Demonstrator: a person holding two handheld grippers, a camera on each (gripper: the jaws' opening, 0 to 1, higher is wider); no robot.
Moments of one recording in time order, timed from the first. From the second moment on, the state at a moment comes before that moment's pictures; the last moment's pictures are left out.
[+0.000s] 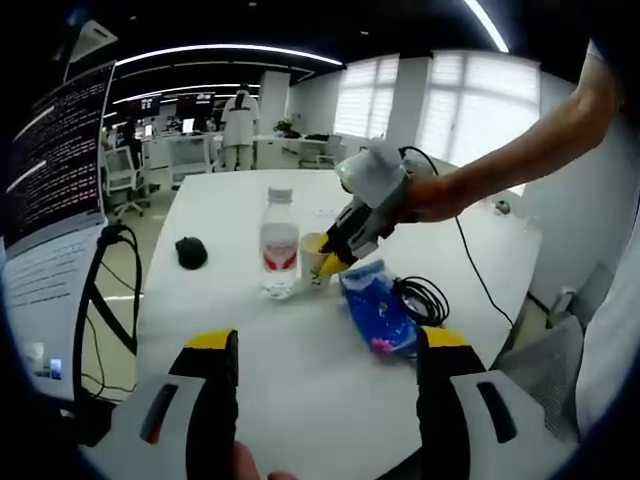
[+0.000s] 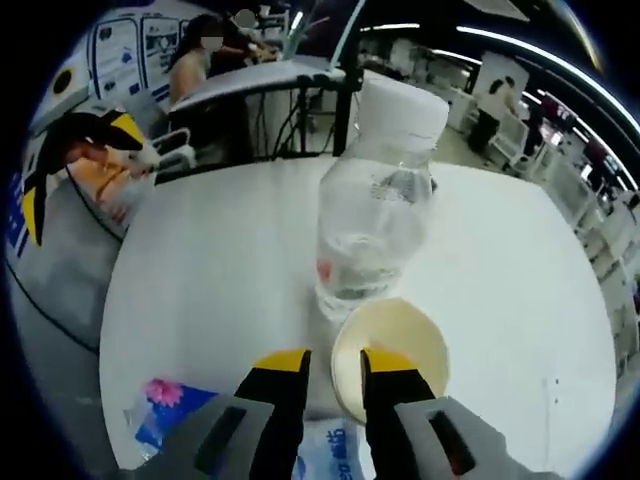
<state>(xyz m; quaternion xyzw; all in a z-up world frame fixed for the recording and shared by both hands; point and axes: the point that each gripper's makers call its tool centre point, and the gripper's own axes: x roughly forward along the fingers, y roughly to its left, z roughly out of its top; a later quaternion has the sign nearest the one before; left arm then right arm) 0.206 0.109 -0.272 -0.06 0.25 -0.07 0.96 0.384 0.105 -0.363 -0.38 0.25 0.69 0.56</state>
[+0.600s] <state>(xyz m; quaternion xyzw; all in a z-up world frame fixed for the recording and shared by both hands) 0.208 0.098 -0.277 -0.06 0.26 -0.08 0.96 0.389 0.092 -0.326 -0.35 0.22 0.70 0.58</state>
